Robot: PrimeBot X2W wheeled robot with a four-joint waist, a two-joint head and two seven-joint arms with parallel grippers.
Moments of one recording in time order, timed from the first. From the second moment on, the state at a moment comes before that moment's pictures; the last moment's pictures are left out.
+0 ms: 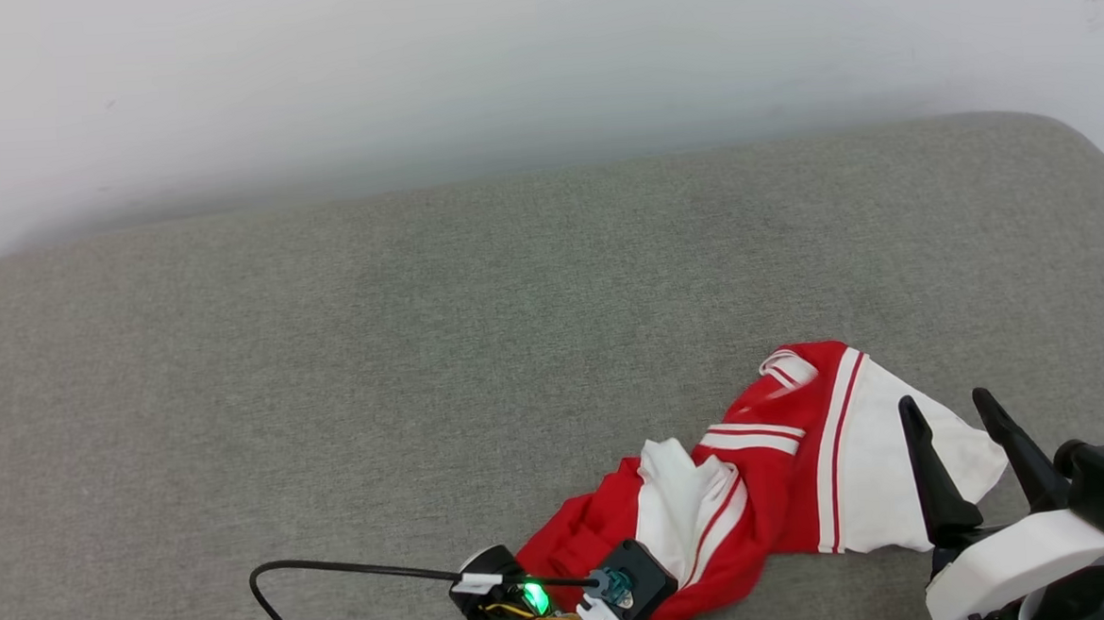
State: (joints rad) left arm -0.37 0.25 -1.01 0.29 -0.47 -0.09 0.29; right arm 0.06 -0.05 -0.04 -0.10 0.18 0.13 0.08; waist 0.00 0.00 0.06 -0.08
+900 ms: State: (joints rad) left arm -0.53 0.30 -0.98 0.26 -0.66 -0.12 0.50; right arm 0.07 -0.05 -0.05 -0.11 0.22 0.13 0.08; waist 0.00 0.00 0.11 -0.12
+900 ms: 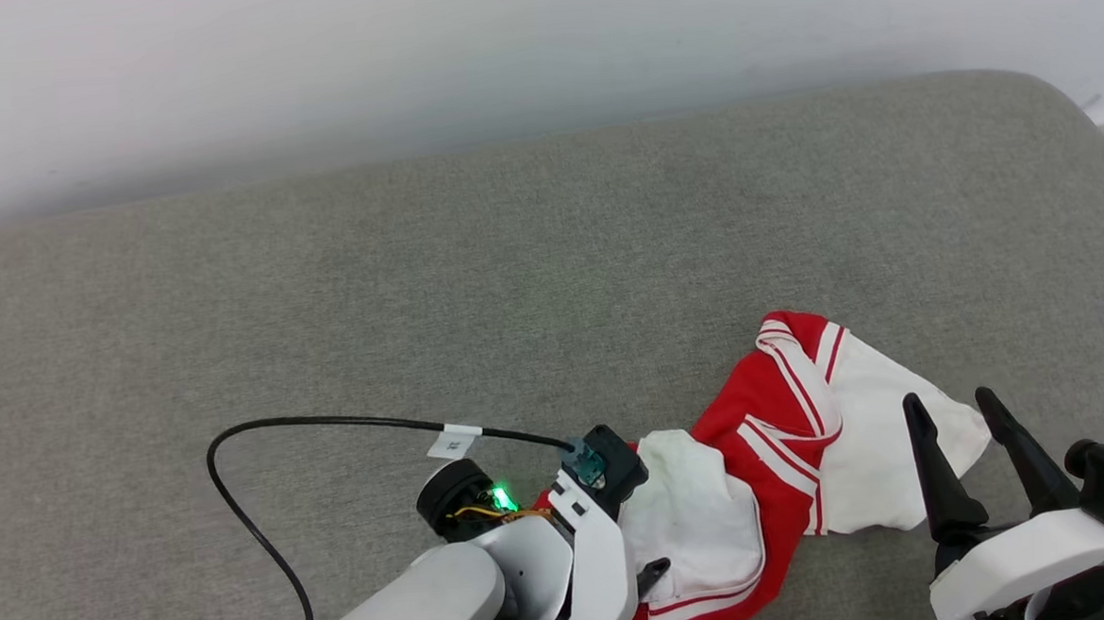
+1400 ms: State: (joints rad) left arm -0.57 0.34 -1.01 0.25 -0.70 -0.12 0.48; right arm 0.05 -0.05 -0.06 -0.06 0.26 0.13 0.04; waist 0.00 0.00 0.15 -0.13
